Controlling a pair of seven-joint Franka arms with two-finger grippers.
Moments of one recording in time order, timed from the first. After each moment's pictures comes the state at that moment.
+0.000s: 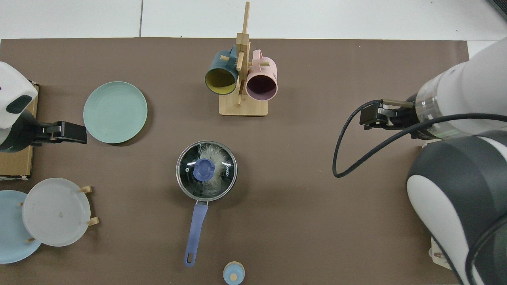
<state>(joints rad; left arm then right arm) -0.08 -0.04 0.04 -1.69 -0.01 1.68 -0.05 0.25 0.08 -0.04 -1.48 -0.04 1.58 0.44</state>
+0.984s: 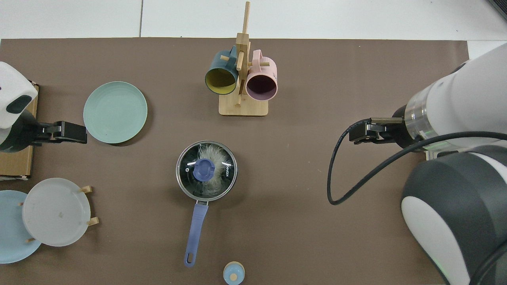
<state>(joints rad) -0.08 -0.04 0.04 -1.69 -0.01 1.68 -0.05 -0.08 0.05 0.34 -1.51 -0.03 1.55 0.38</state>
